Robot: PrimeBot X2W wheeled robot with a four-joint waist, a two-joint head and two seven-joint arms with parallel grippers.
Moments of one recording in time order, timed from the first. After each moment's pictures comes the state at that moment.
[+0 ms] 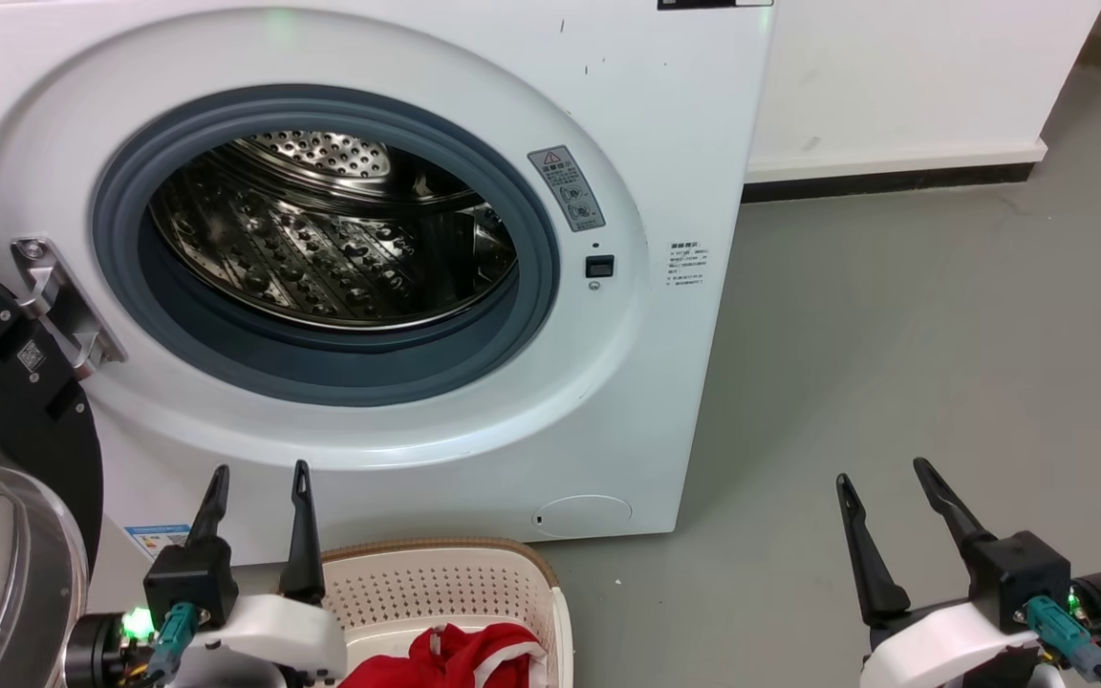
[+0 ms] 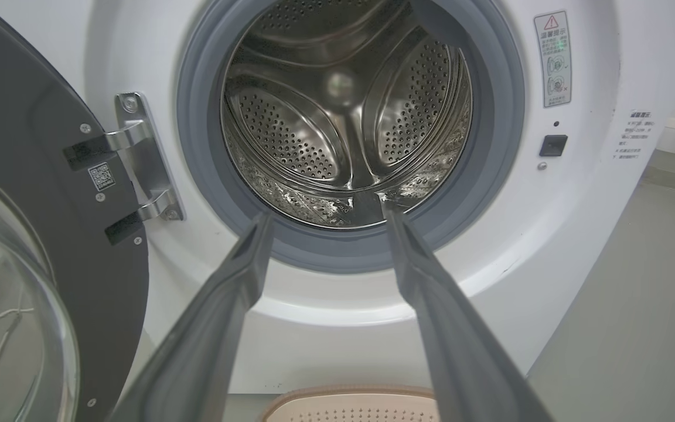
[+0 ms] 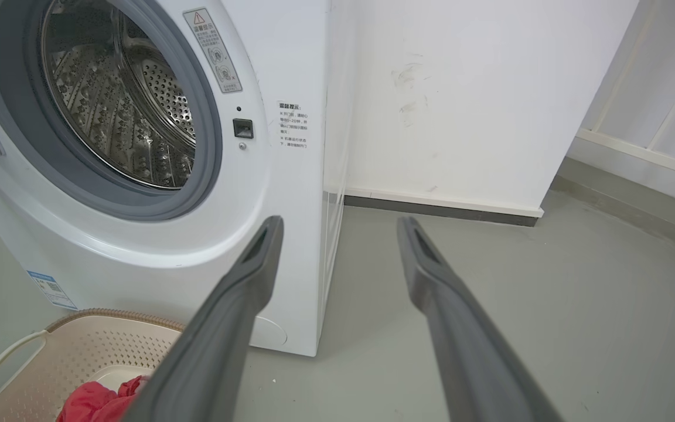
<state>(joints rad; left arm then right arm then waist) -0.05 0.08 0.03 0.19 -0.06 0.02 -0.22 0.06 -0.05 0.05 -0.01 -0.02 0.13 -0.07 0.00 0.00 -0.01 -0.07</state>
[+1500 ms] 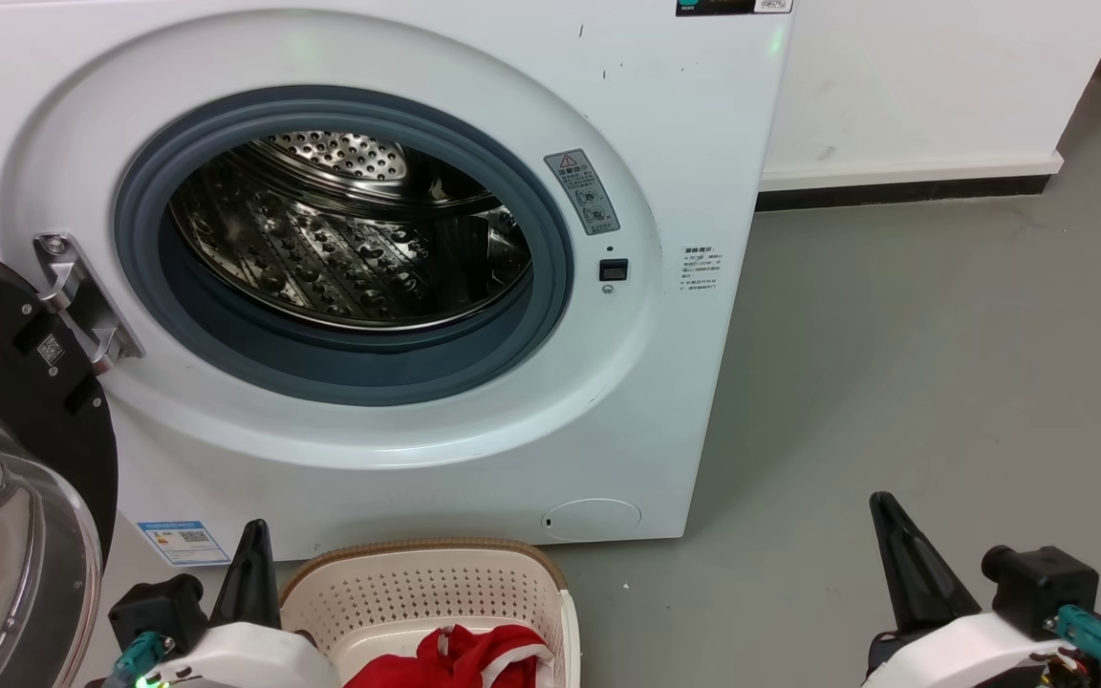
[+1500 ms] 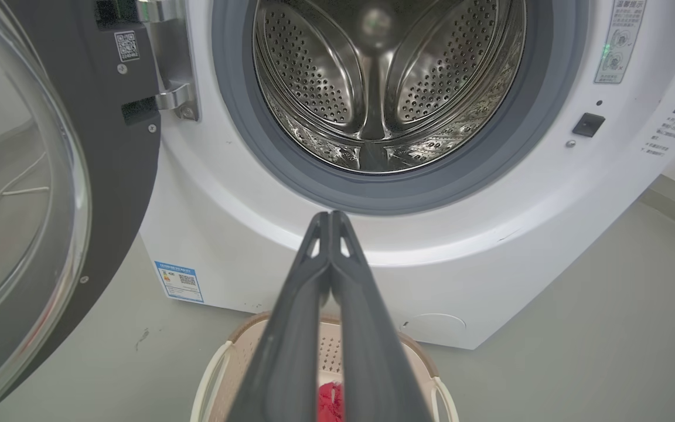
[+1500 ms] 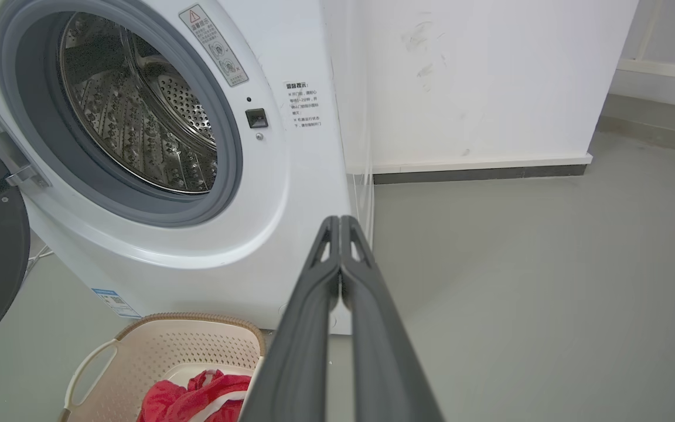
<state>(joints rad) 0.02 0.08 0.04 0.20 -0.27 0.02 -0.14 0.09 -0.06 0.06 0.02 0.17 0.13 -0.05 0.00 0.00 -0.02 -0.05</state>
